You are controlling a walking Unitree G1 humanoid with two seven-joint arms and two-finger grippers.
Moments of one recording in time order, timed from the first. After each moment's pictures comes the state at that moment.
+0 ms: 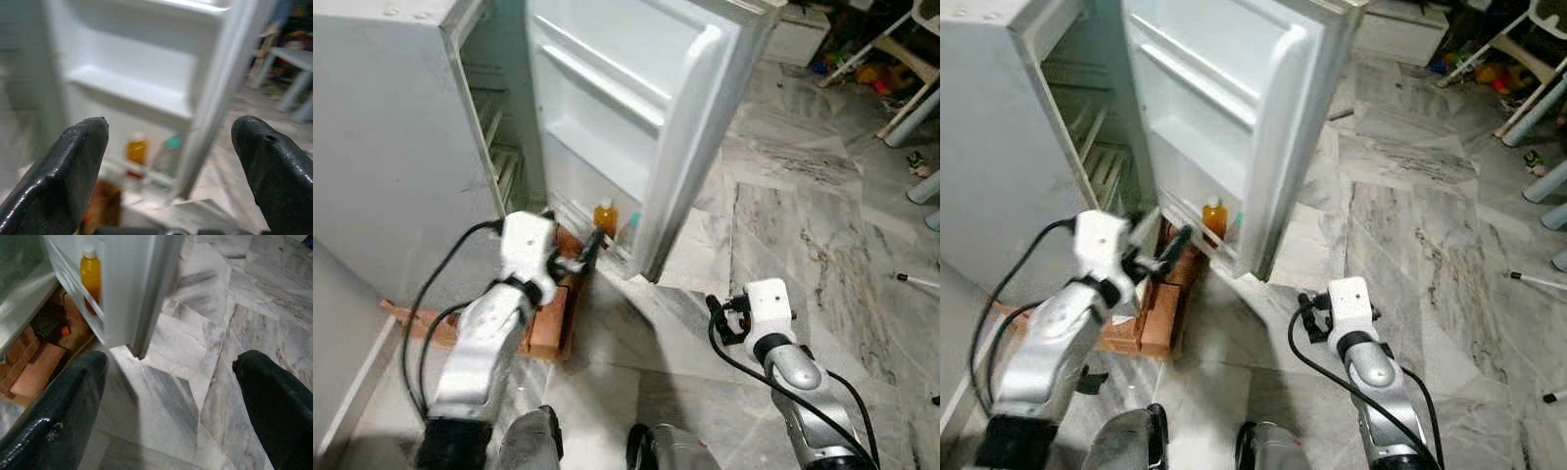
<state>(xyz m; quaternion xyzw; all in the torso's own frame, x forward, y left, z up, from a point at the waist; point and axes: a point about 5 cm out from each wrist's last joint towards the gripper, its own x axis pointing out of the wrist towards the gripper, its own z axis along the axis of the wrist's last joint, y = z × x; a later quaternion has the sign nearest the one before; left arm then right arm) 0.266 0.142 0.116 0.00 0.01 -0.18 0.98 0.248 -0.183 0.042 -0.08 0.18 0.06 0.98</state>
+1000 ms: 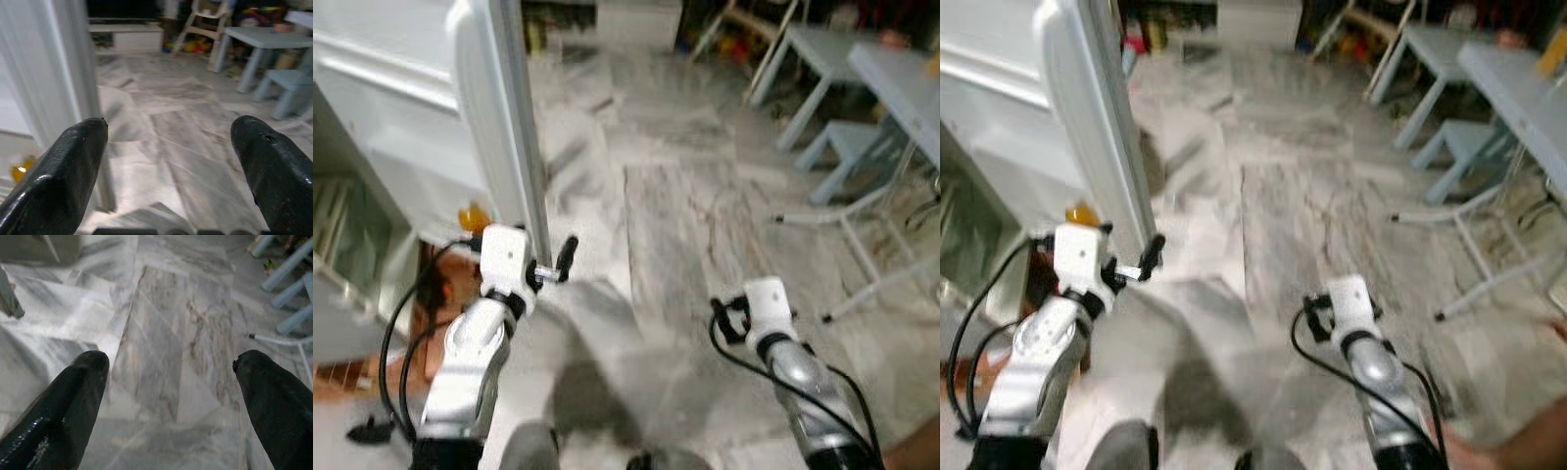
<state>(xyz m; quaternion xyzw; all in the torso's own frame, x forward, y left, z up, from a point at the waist) 0.274 0.158 0.112 0.03 0.02 -0.11 0.99 0.255 -0.187 0.032 -0.10 0.19 0.06 0.97</state>
